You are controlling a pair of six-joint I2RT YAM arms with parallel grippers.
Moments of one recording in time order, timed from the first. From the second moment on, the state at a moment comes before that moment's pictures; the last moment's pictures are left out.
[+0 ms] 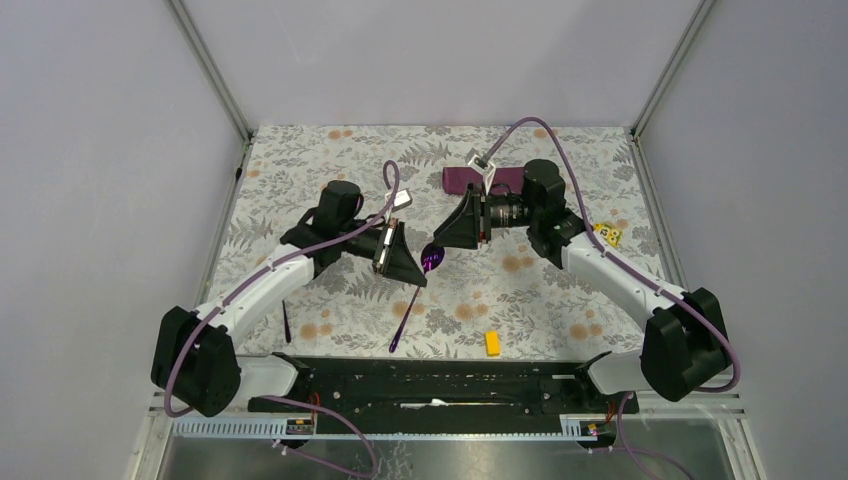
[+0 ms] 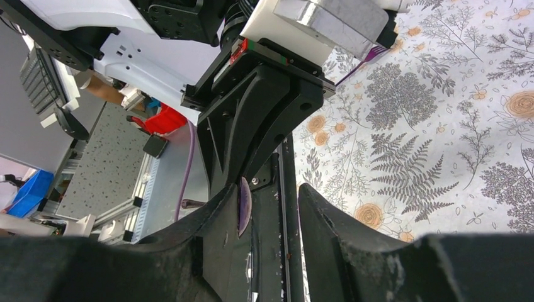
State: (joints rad) left arm -0.47 1.27 0.91 -0.23 1.27 -0.68; right arm 0.50 1.38 0.98 0.27 -1.10 0.52
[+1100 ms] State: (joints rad) left arm -0.19 1.45 1.01 -0.25 1.06 -0.72; right arm 0.19 1.46 0.91 0.24 -0.61 0.48
